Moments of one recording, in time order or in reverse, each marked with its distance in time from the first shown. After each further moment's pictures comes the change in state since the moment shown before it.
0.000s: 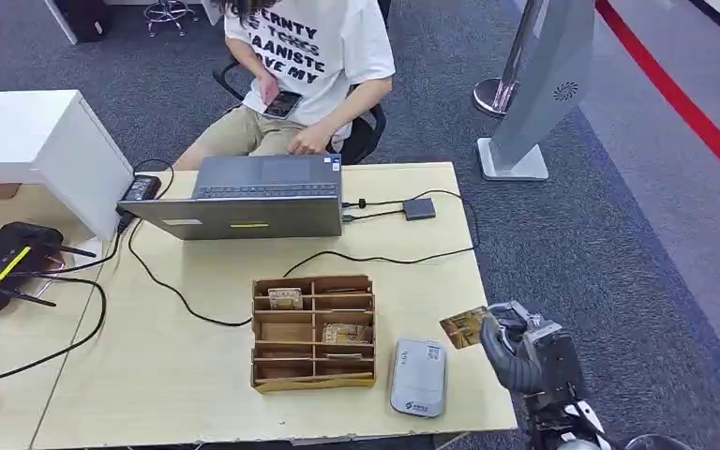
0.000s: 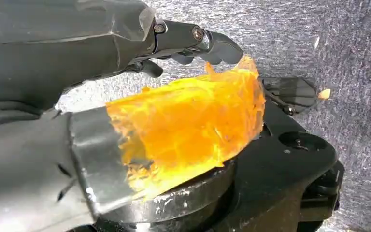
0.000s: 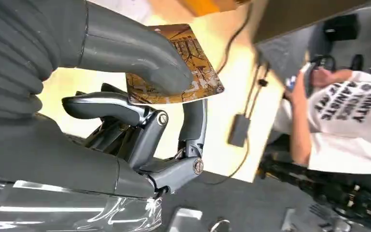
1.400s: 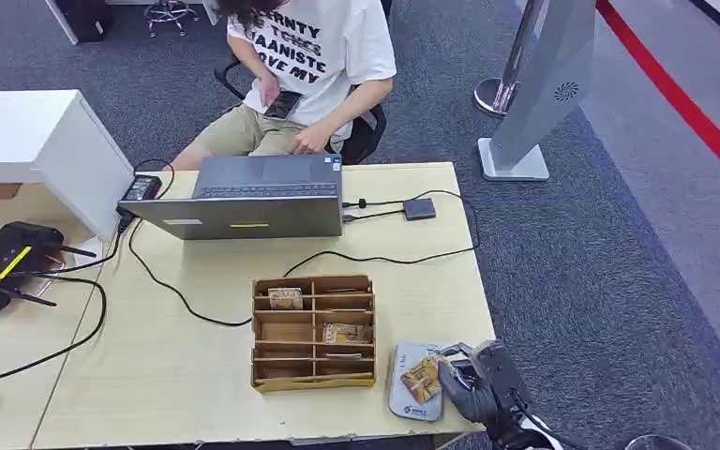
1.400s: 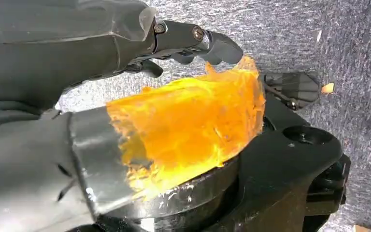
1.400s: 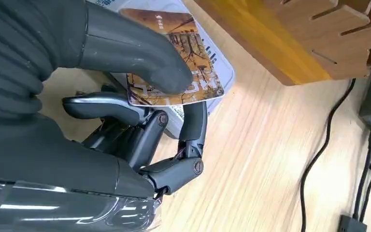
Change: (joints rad) left arm -0.001 0.007 0.005 0.014 -0.029 -0.010 0.002; right arm -0.089 -0.030 0.232 0.267 -0.170 0.044 0.029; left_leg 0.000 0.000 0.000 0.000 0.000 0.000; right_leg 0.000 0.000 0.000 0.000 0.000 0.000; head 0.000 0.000
